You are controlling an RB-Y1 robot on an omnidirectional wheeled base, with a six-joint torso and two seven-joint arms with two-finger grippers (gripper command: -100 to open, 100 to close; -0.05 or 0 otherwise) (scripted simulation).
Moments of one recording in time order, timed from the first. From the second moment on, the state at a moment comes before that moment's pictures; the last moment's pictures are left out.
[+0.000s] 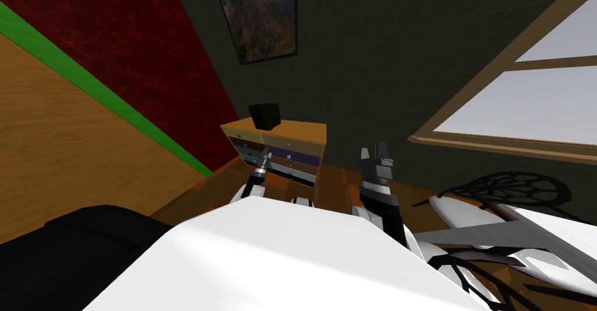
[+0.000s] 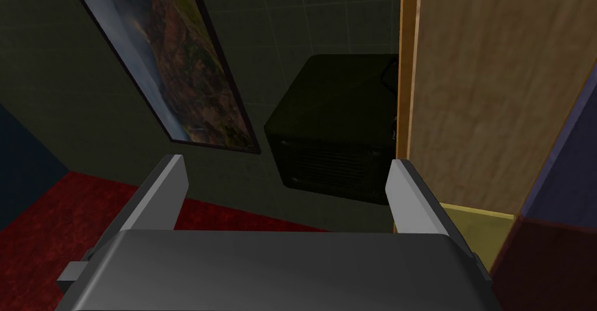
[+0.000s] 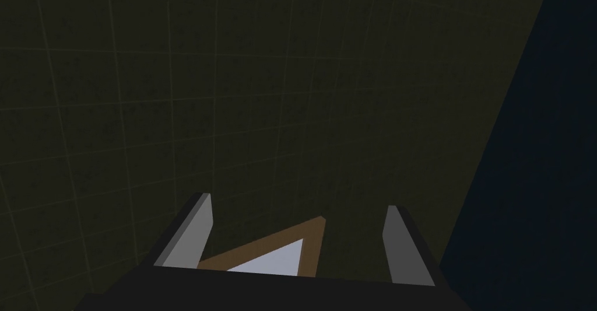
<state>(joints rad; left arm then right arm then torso) 0.30 0.20 0.00 -1.75 0.06 -0.52 -0.01 0.54 0.01 0.02 -2.35 0.11 -0.41 -0.04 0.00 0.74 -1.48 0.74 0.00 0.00</state>
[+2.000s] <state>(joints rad) 0.20 0.01 -0.02 -1.35 0.07 -0.58 0.02 0.54 0.01 0.02 -2.35 0.11 -0.41 -0.04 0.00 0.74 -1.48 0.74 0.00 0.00</state>
